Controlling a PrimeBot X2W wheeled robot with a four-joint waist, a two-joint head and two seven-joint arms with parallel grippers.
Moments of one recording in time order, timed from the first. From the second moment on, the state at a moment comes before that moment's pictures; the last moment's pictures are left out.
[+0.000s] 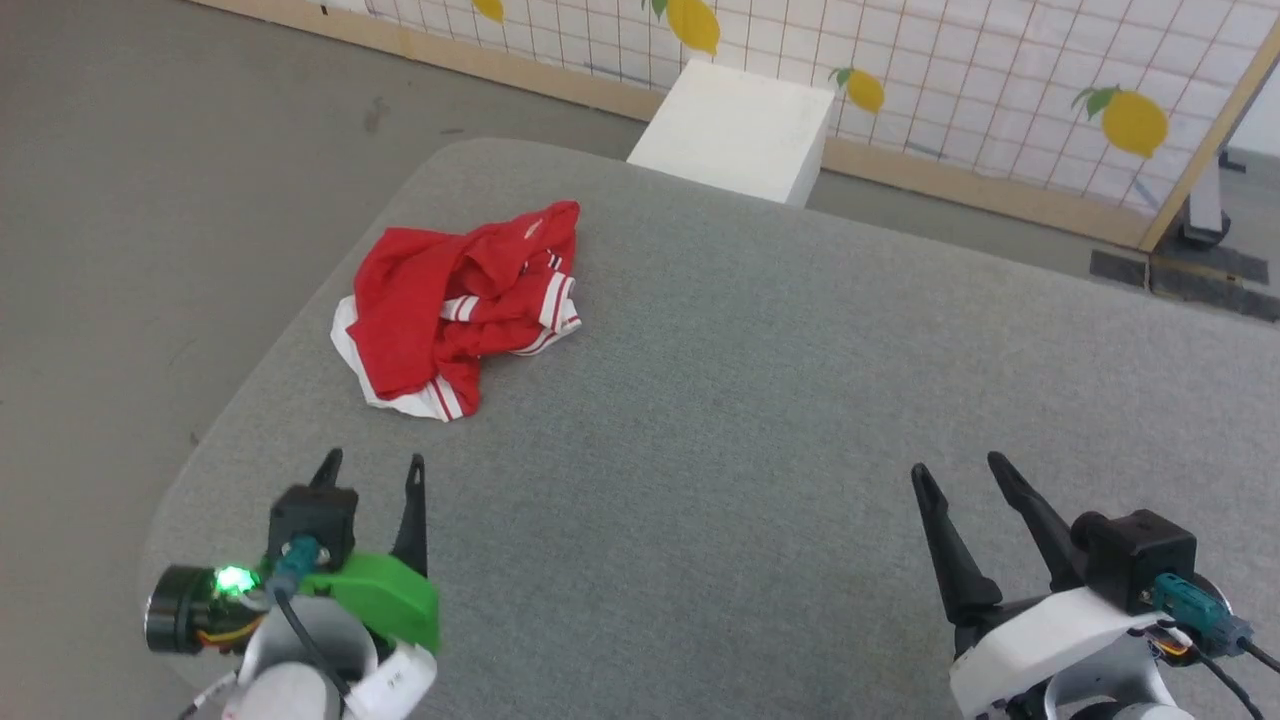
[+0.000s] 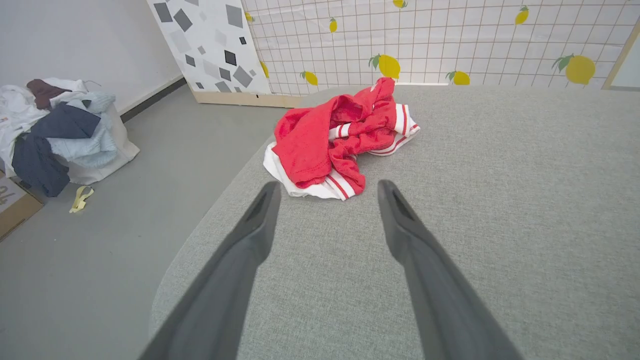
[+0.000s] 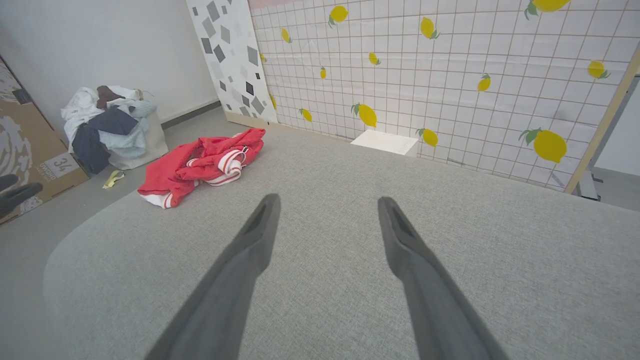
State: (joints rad) left arm -0.05 0.20 -0.14 0.06 -0.07 0.05 0.04; right arm 0.08 -0.05 0.06 -0.09 0.18 0.13 0.06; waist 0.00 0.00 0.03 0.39
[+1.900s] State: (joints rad) left arm -0.88 0.34 -0.20 0.95 -0.30 -0.12 0.05; right arm -0.01 -0.12 0.01 -0.25 0.13 0.13 0.13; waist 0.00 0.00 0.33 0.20
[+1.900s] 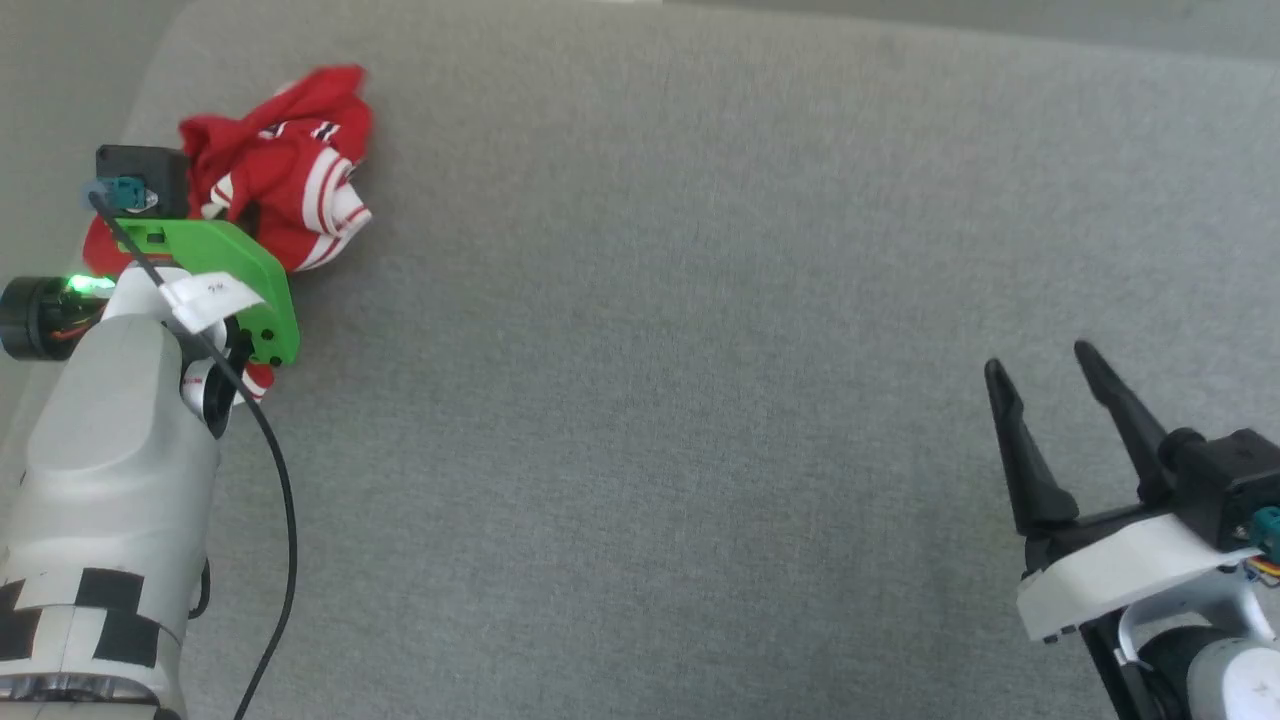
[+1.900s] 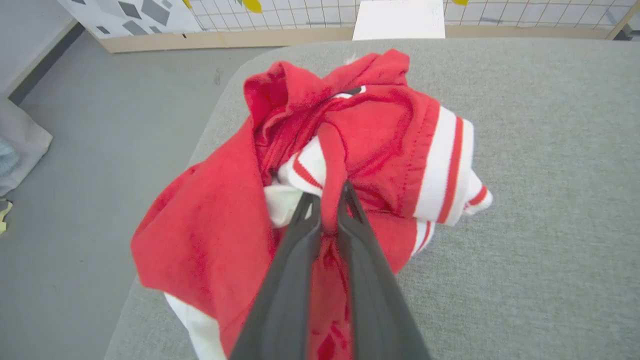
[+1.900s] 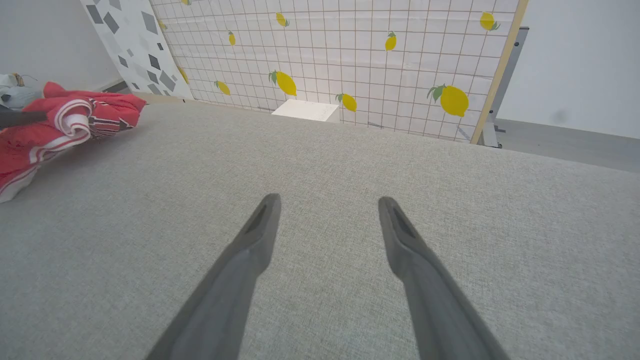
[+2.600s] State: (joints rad) left arm -0.81 0.39 -0.45 0.39 -0.51 -0.13 0.10; right arm 0.04 -0.09 0.00 -0.14 0.15 0.13 0.10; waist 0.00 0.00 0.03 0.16
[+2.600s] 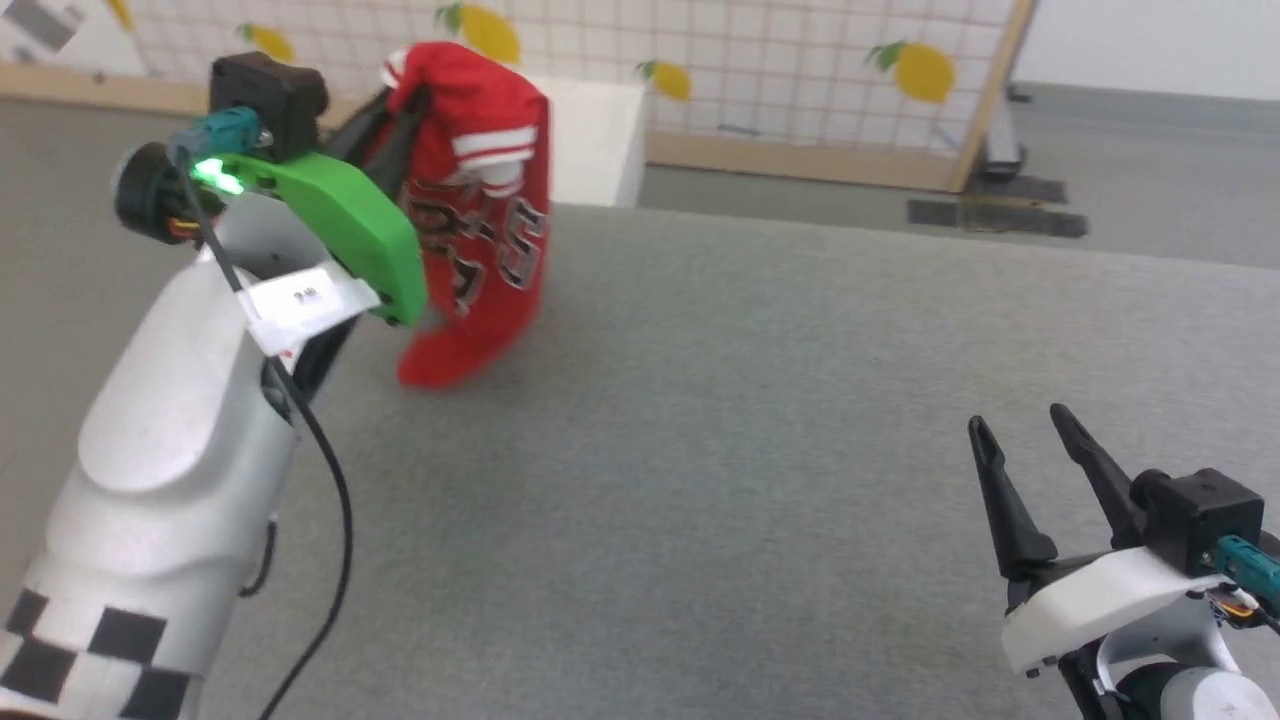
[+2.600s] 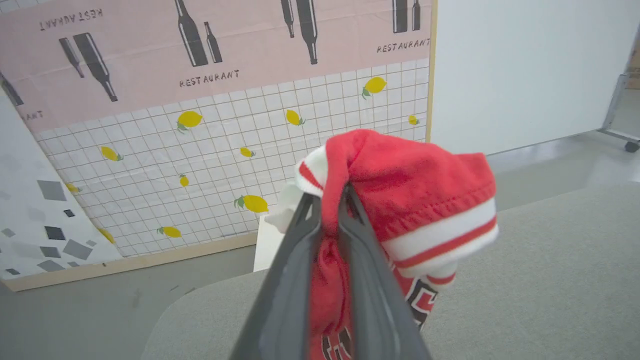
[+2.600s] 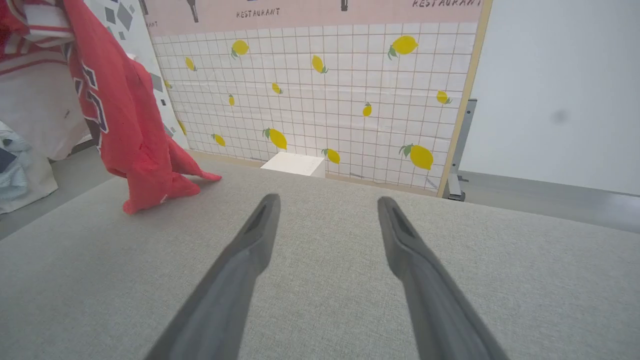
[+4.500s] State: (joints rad) left arm -0.48 0.34 -0.70 0.15 -0.49 -0.01 0.19; right arm -0.01 -0.09 -0.05 -0.05 0.14 0.13 0.07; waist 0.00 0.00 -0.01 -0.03
